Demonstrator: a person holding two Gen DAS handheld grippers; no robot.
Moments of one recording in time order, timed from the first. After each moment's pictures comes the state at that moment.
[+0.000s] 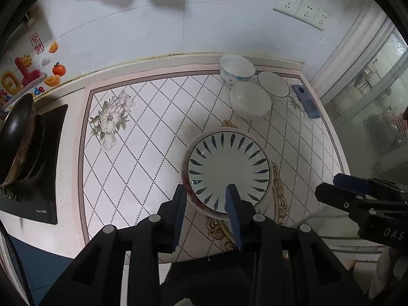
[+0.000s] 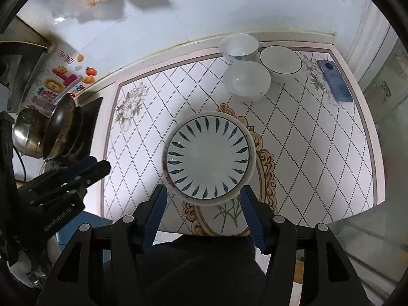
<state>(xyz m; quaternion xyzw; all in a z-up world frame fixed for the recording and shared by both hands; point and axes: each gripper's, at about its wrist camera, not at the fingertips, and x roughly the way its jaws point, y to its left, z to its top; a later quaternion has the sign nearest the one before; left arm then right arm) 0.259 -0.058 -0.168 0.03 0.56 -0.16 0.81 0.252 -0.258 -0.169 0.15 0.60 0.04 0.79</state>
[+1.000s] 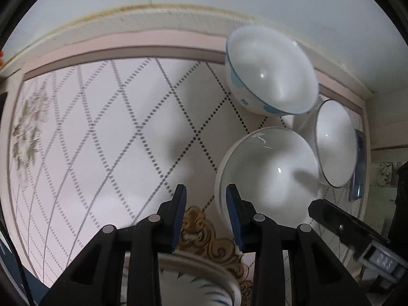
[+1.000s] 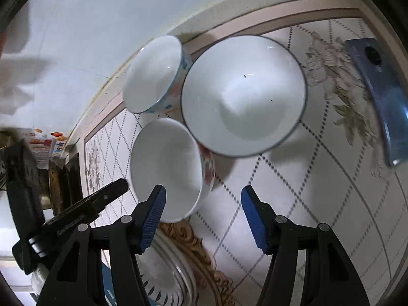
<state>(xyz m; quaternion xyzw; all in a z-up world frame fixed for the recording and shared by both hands) 0.492 -0.199 -0.347 -0.05 0.68 -0.07 0.73 0.501 -0.439 -0.371 0.29 0.64 0.07 0.71</state>
